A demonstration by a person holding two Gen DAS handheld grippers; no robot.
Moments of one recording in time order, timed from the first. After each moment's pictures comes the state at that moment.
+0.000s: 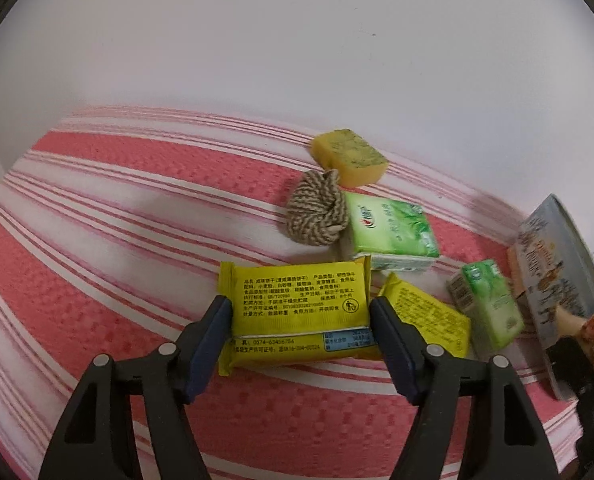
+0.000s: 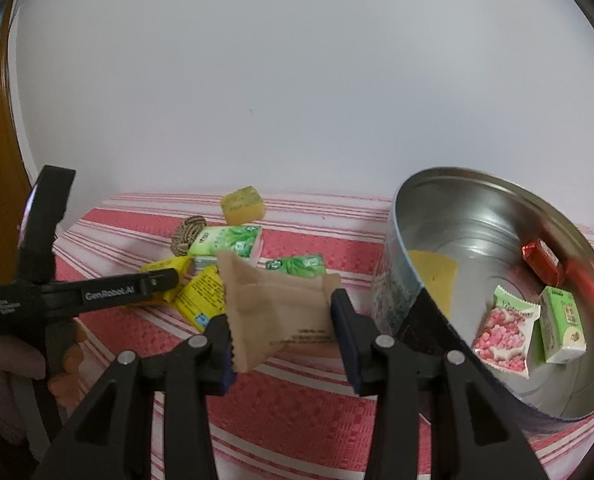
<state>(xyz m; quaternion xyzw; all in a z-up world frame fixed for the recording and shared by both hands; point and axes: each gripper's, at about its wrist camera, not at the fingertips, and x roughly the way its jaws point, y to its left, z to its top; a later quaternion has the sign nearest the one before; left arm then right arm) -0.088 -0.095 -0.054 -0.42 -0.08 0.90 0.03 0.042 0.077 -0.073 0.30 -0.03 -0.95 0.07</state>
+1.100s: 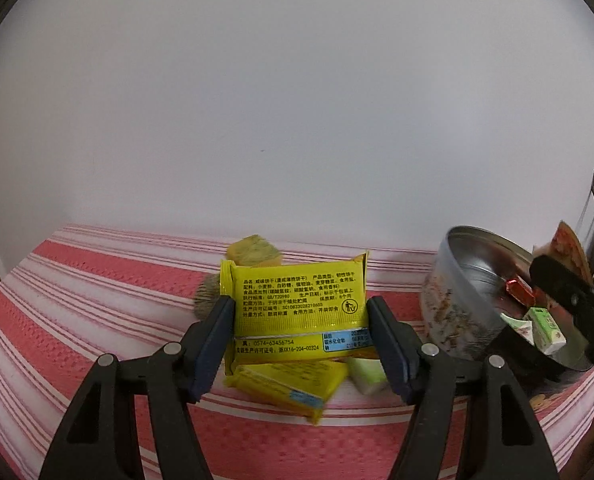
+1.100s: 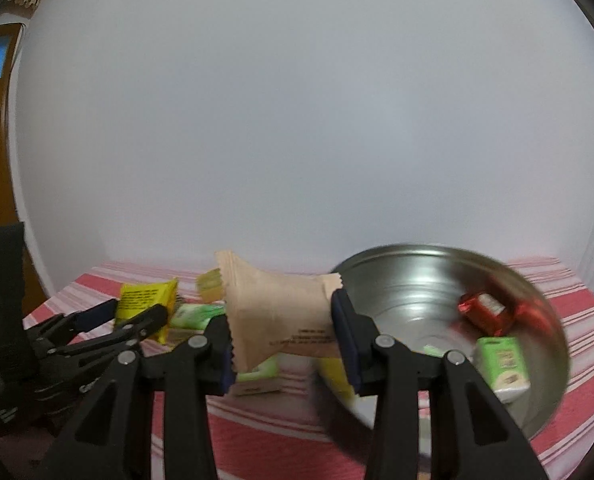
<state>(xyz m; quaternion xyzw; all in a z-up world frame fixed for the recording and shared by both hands) -0.026 -0.003 -0.003 -0.24 -0.02 0.97 0.06 0.078 0.135 -0.028 0.18 -0.04 -0.98 0.02</state>
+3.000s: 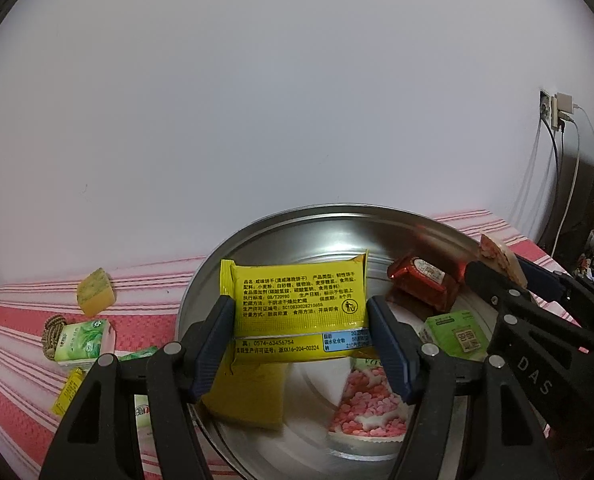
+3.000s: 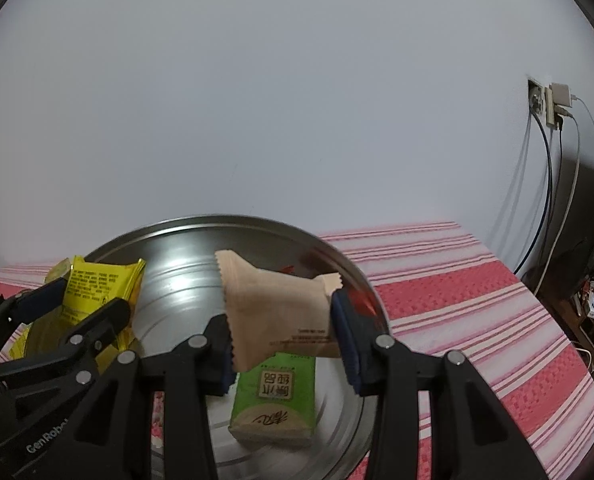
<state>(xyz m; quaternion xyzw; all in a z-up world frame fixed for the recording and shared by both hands) -0.051 0.175 -0.010 -0.25 0.07 0.95 0.16 0.062 0.285 -0.067 0.24 -0.05 -0.96 -0.12</state>
